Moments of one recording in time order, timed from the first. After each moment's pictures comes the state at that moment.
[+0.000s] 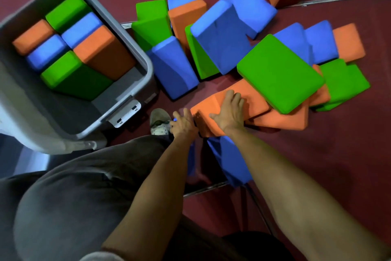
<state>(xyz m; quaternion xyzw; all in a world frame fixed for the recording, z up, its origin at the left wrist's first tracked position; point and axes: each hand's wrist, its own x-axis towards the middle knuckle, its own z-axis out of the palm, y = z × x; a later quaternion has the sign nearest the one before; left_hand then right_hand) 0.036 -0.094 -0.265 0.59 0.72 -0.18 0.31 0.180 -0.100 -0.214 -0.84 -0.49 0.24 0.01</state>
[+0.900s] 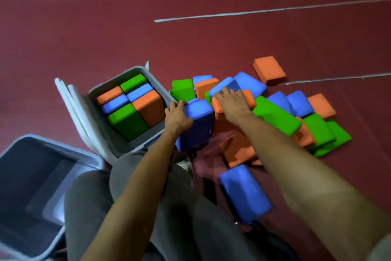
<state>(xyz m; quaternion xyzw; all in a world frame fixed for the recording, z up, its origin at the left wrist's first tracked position) -0.042 -0.056 -0.033 0.68 0.69 0.09 0.25 0.163 -0.065 -0.011 -0.66 -0.75 -0.04 -0.07</state>
